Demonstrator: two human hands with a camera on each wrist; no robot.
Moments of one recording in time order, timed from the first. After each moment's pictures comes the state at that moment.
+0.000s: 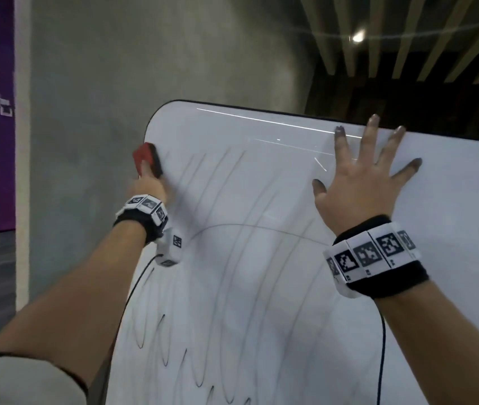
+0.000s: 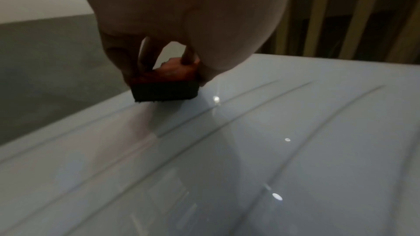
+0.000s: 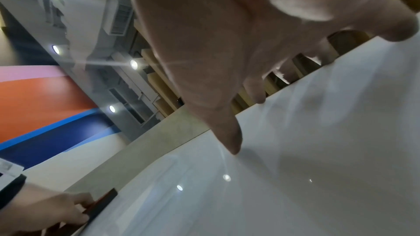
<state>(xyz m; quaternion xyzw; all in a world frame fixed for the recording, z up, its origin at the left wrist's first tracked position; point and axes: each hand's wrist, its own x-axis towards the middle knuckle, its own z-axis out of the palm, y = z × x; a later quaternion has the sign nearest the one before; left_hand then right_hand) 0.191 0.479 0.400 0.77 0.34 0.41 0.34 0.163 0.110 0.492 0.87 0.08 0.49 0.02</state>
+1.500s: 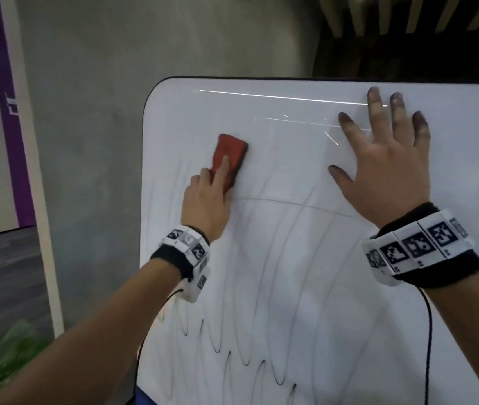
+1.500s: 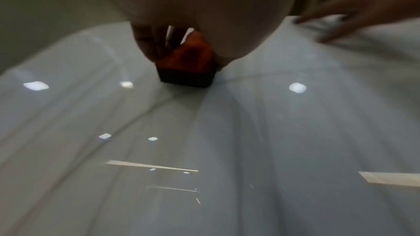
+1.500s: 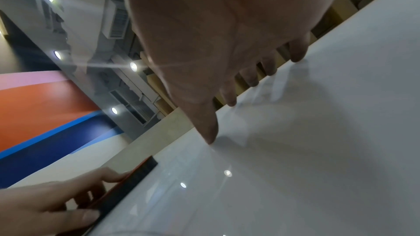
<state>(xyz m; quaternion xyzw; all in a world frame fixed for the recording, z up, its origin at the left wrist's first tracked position) 0.162 0.341 0.356 0.85 0.08 0.52 0.10 0.180 0.057 0.468 0.80 0.22 0.56 0.01</state>
